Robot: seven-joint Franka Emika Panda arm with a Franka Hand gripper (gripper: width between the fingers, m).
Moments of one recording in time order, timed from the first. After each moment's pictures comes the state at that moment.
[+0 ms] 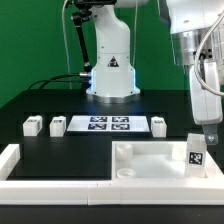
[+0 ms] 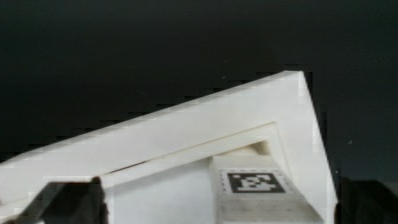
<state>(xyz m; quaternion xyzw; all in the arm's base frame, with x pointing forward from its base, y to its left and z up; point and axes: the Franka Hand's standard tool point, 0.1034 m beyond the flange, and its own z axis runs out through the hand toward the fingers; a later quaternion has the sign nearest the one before) 0.618 0.143 0.093 -0.60 0.80 0.04 0.09</state>
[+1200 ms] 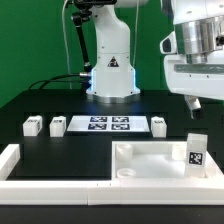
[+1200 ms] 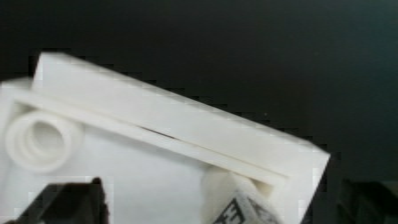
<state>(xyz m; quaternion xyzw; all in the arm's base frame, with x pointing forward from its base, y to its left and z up) 0.589 0.152 0.105 -0.85 0.52 0.00 0.10</state>
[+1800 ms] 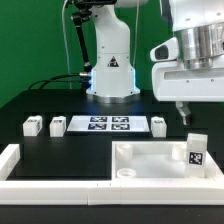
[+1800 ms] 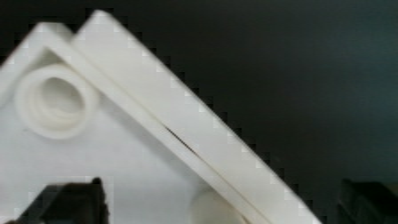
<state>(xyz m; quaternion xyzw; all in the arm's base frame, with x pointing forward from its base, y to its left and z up) 0.551 0.151 0.083 -0.94 0.32 -0.03 0.09</state>
